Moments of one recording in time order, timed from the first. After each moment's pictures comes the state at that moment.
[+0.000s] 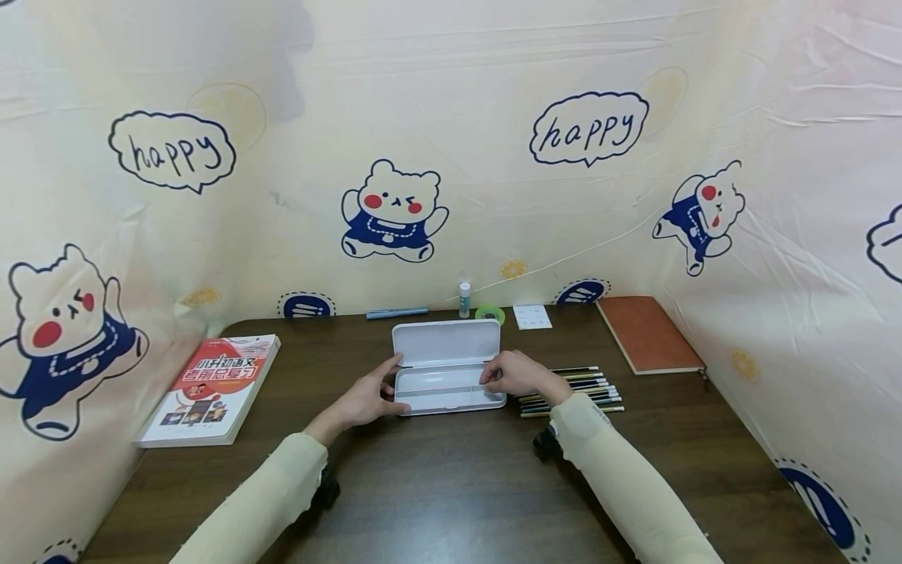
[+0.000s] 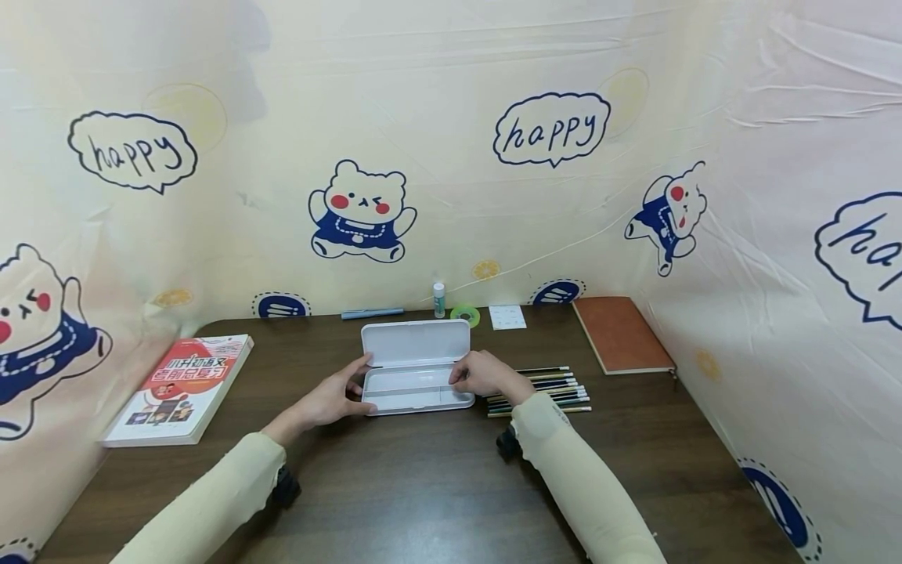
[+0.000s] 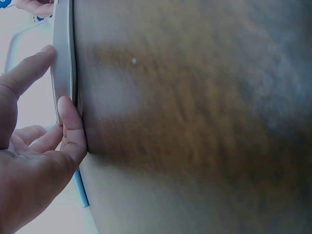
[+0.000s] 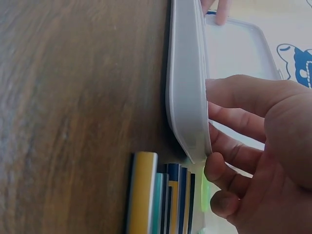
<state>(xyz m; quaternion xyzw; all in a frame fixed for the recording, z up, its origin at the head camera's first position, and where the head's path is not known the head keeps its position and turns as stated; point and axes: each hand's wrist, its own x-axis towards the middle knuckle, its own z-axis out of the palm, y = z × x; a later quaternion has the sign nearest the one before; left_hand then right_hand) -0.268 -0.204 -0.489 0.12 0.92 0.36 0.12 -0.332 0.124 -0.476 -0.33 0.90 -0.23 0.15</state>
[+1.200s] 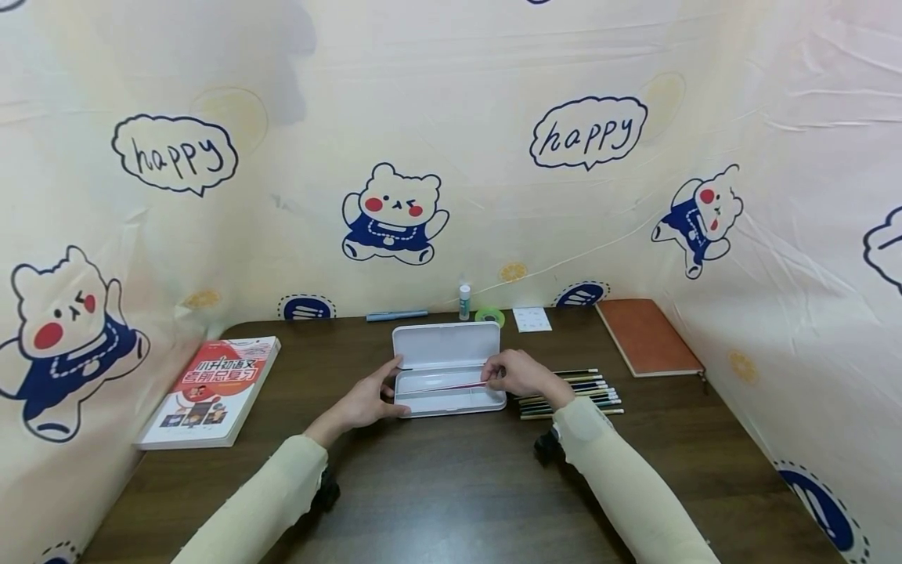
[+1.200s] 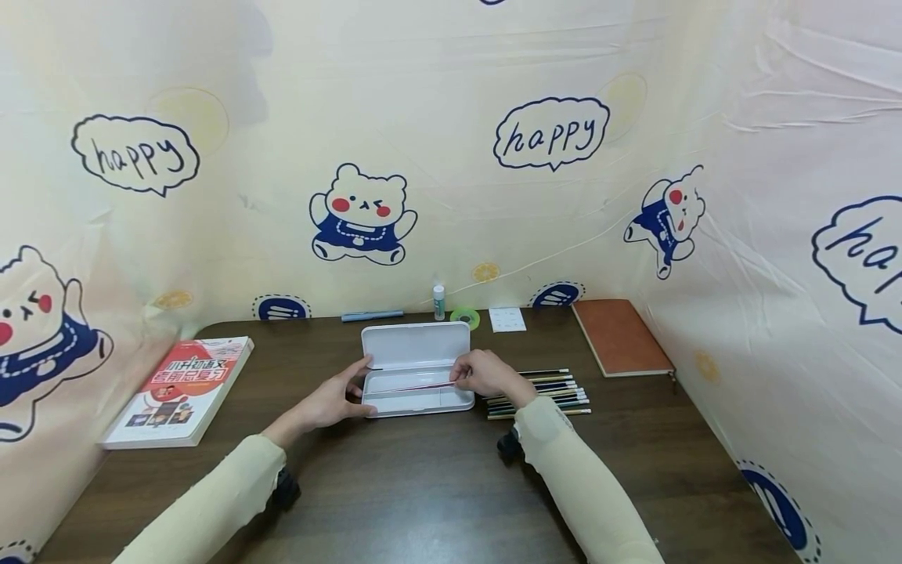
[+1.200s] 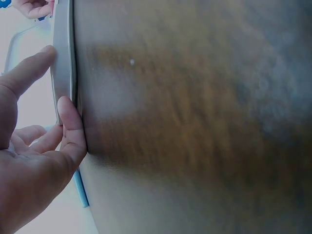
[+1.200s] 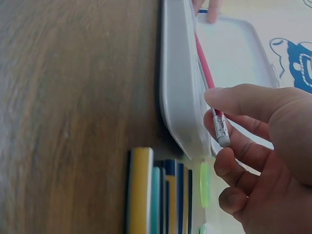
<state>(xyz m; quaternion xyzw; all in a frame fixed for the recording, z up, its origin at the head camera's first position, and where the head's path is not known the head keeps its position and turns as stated) -0.269 -0.203 -0.490 0.11 0.92 0.37 0.12 -0.329 0.126 -0.473 -0.30 0.91 -0.26 0.12</state>
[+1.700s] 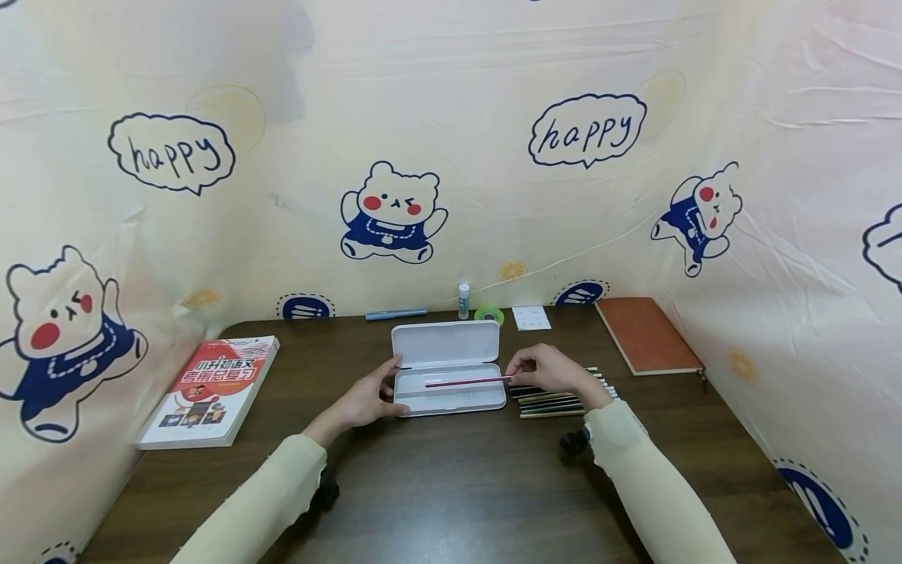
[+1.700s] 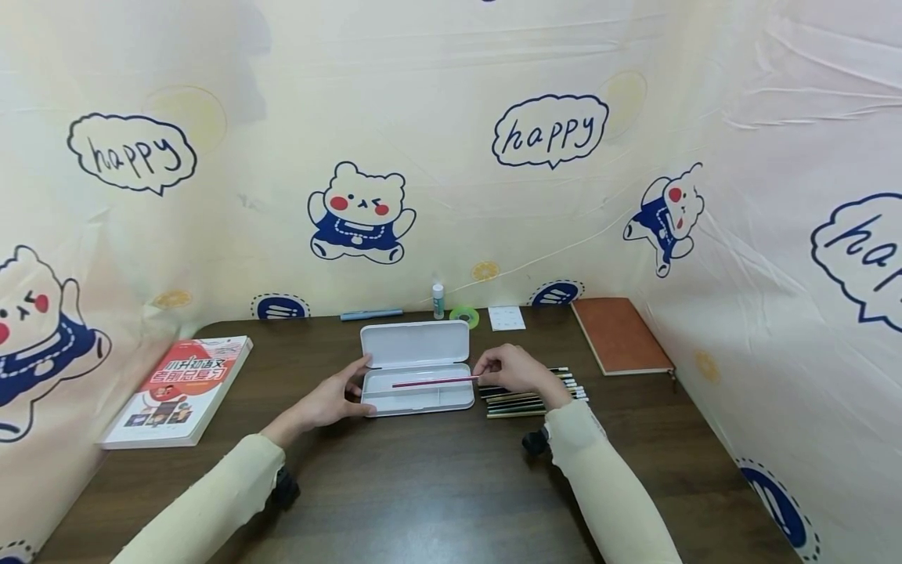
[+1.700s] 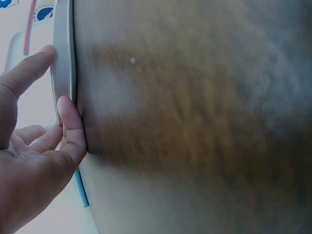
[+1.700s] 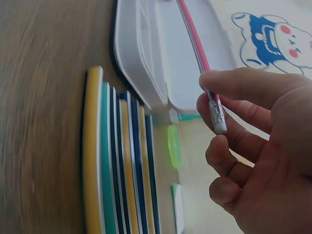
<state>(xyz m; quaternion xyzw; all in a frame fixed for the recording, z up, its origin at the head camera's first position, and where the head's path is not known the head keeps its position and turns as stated) -0.268 -0.203 -0.489 0.11 0.92 0.37 0.12 -0.320 0.178 -0.458 -0.31 0.89 -0.30 0.10</state>
